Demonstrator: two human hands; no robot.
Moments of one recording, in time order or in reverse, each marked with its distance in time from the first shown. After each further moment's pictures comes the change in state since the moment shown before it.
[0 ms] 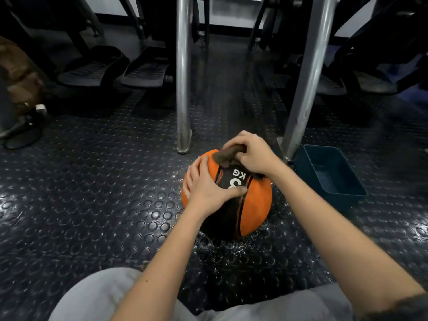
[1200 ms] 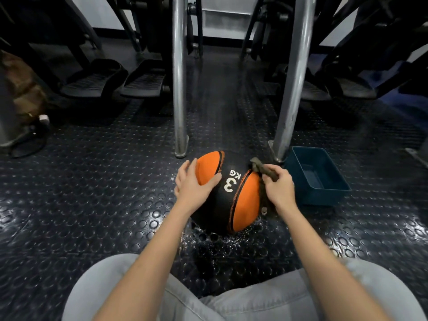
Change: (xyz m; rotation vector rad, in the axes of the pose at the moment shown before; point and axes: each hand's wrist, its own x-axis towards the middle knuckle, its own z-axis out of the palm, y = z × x) left_hand -0.011 -0.009 -0.020 -0.116 0.025 -0.001; right_hand -0.094 0.026 0.011 0.242 0.466 0.578
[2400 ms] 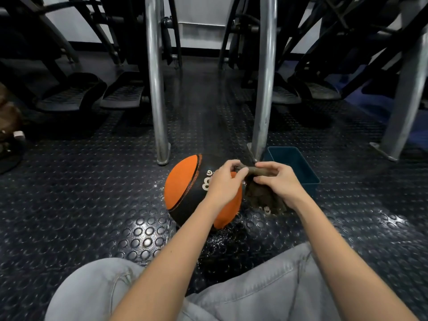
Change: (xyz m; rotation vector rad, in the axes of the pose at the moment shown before) left_hand -0.024 0.082 0.069 -0.106 -0.237 0.258; right_hand -0.003 -0.003 -0.079 0.224 -0.233 0.021
